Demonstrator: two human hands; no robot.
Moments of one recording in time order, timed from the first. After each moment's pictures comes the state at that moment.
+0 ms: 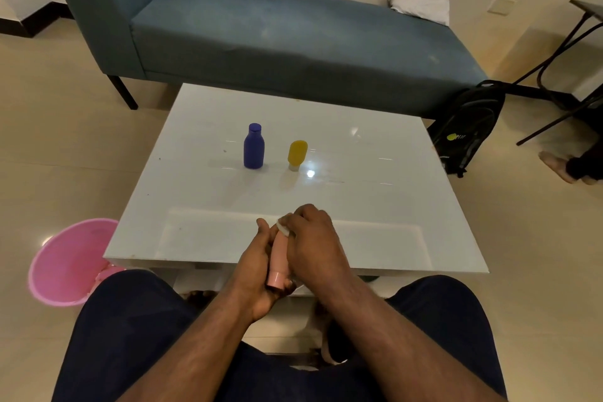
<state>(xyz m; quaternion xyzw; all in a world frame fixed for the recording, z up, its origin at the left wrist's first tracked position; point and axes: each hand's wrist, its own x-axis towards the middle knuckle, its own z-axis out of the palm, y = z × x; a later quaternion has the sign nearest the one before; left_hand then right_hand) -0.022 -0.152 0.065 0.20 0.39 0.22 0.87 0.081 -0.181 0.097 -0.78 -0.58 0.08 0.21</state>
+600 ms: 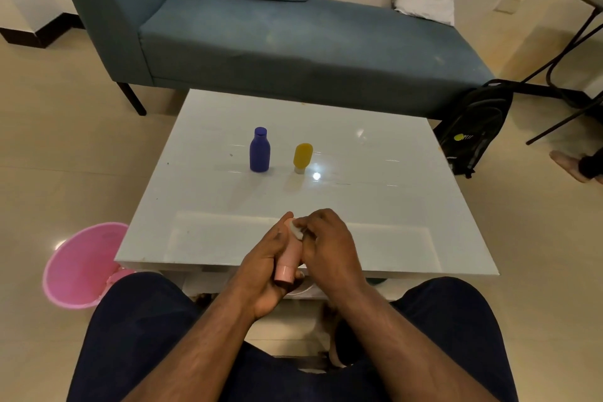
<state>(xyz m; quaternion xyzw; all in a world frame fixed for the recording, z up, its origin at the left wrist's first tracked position) -0.026 -0.149 0.069 0.18 0.36 0.25 0.88 0.094 -0.188 0.094 -0.78 -0.53 0.13 0.31</state>
